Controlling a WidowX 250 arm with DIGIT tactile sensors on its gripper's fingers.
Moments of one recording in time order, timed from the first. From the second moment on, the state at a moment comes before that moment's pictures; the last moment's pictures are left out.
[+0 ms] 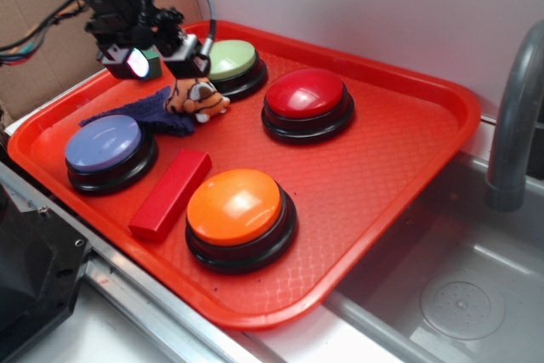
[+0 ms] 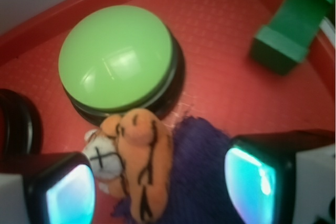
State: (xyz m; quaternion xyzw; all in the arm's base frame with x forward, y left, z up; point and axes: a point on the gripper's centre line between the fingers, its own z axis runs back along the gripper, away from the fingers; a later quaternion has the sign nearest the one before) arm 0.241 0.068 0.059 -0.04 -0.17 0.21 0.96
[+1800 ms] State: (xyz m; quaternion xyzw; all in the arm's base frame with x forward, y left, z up) arm 0.235 0.022 0.126 0.04 -0.04 0.15 0.99
